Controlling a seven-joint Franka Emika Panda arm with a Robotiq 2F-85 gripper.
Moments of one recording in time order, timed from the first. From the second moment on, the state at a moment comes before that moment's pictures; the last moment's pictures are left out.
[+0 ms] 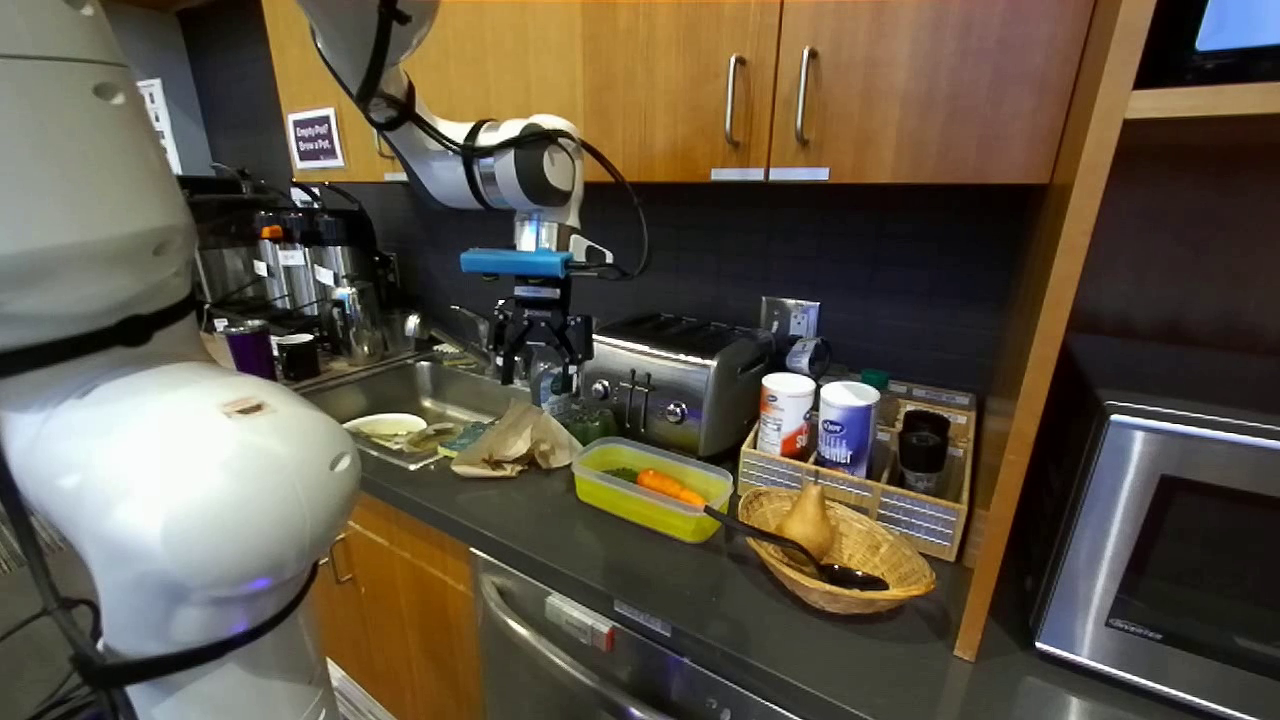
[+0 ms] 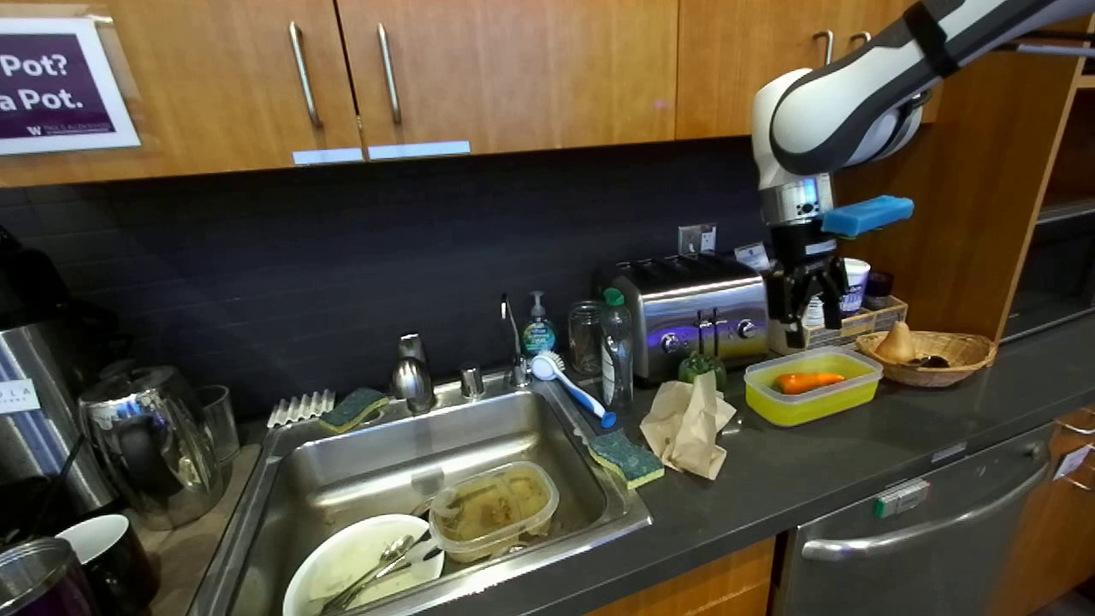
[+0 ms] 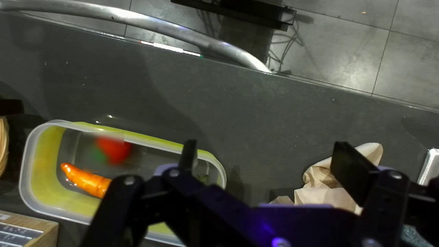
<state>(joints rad) 0.09 -0.16 0.13 -2.32 -0.01 1.92 0.01</state>
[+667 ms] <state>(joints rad) 0.09 -0.16 0.13 -2.32 -0.01 1.92 0.01</state>
